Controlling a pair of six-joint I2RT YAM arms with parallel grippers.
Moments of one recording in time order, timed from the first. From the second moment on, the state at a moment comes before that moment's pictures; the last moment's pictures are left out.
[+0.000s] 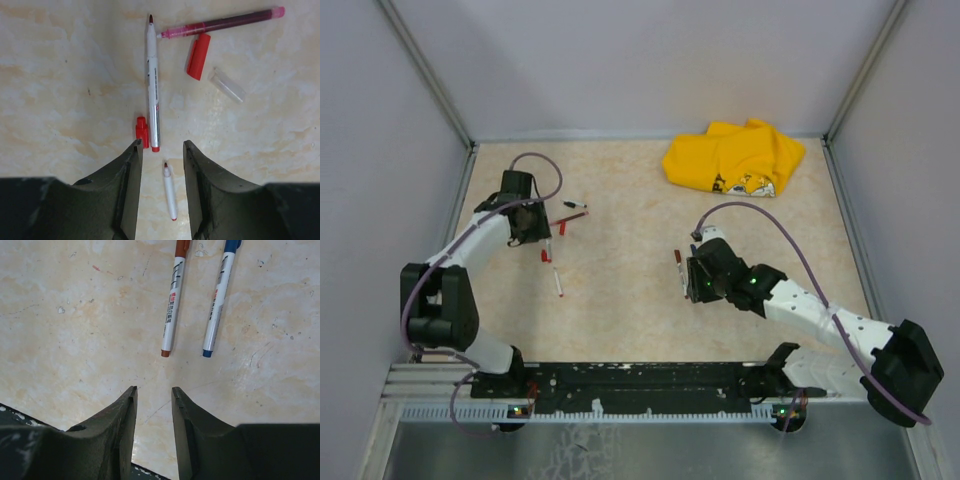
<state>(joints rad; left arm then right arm) -0.13 1.51 1.04 -0.52 -0.08 -0.30 0.79 1.06 0.68 -0.50 0.14 0.50</state>
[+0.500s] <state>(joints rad) -0.09 1.76 1.18 -0.55 -0.01 -0.28 0.79 1.05 0.67 -0.49 0.13 0.52</state>
